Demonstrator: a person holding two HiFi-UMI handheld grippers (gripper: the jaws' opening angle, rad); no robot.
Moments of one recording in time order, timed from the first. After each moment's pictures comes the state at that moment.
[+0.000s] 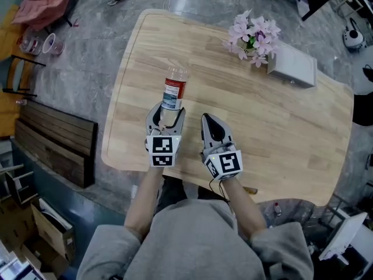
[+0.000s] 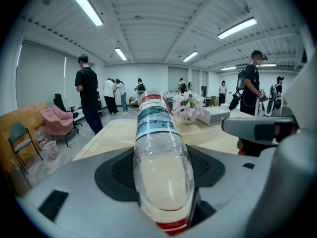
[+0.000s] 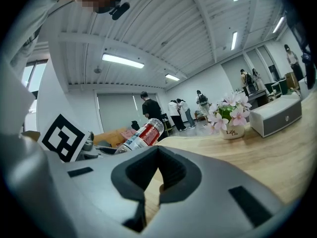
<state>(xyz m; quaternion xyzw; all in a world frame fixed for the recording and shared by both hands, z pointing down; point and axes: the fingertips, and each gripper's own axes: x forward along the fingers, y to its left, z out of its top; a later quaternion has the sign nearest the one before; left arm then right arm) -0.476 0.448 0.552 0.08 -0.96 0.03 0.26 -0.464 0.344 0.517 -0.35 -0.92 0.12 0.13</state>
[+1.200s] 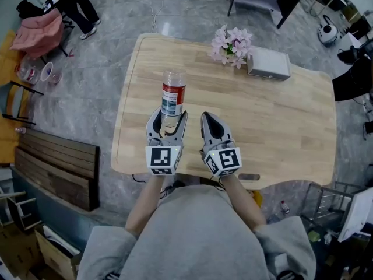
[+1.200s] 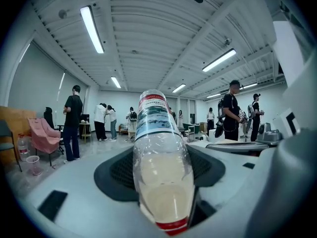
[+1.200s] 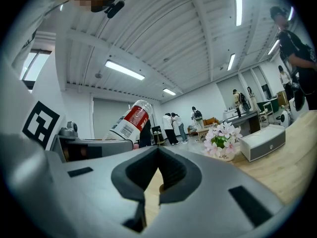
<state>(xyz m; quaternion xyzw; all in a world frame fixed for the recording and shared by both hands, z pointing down) -0.430 0.434 0.412 0.15 -0.99 0.01 0.08 -0.425 0.340 0.425 -0.29 -0.95 0.11 0.05</state>
